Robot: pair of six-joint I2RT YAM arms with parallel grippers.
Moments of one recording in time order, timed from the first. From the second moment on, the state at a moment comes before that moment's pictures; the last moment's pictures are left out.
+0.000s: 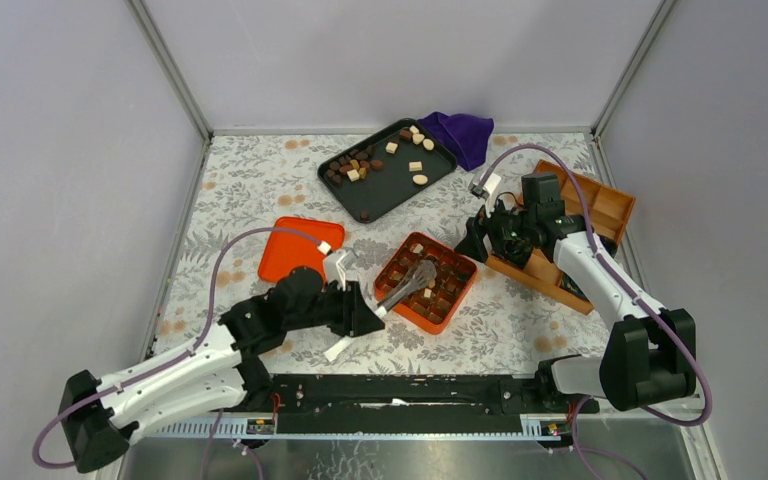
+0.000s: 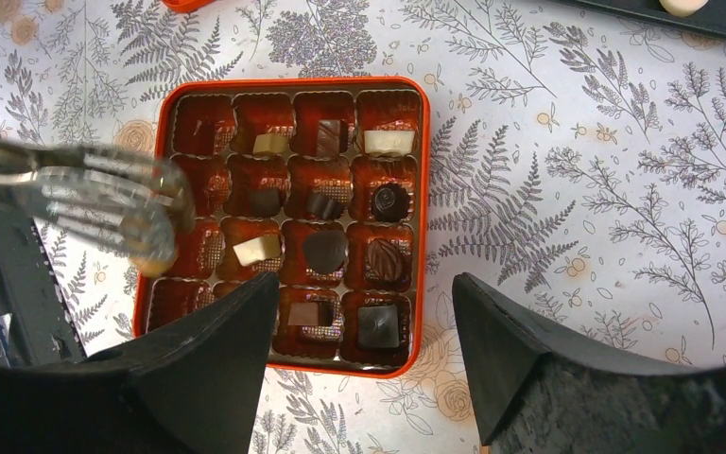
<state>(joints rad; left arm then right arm) -0.88 0.79 0.55 -0.27 0.25 -0.74 0.20 1.31 0.93 -0.42 -0.77 -0.44</state>
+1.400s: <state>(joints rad) -1.25 1.06 0.51 -0.10 -0.11 -0.89 0.20 1.34 0.93 -0.41 -0.75 -0.45</state>
